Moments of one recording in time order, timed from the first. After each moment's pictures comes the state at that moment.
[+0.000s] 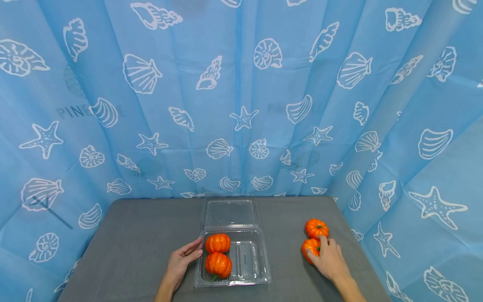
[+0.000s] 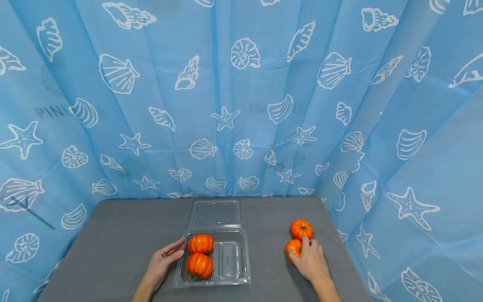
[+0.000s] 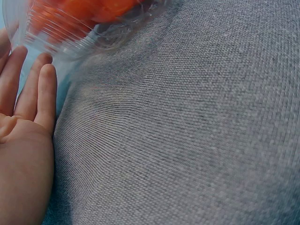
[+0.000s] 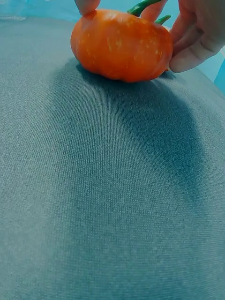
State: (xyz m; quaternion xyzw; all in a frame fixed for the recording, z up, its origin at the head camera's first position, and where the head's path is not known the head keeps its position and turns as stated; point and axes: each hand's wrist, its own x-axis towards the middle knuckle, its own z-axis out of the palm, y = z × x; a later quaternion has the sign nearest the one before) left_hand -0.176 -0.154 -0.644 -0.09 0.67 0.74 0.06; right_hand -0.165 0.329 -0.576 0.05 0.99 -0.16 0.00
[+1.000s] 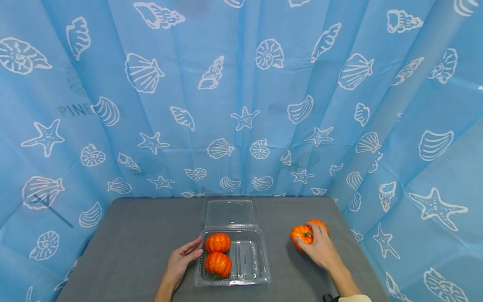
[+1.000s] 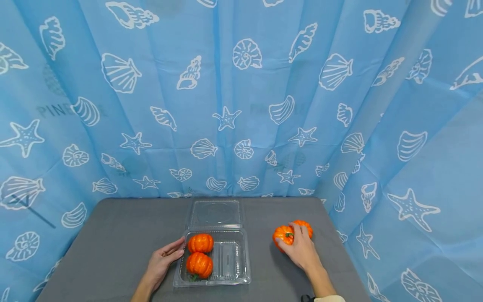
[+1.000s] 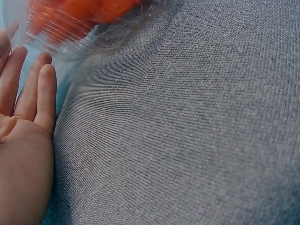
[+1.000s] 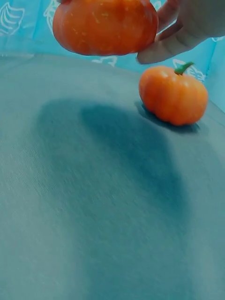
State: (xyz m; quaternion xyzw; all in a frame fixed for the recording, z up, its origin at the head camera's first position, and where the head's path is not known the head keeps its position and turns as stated) left_hand -0.175 -0.153 -0.645 -0.07 0.66 0.75 0.06; right_hand -0.185 0.303 -0.548 0.02 0.97 -0.24 -0.04
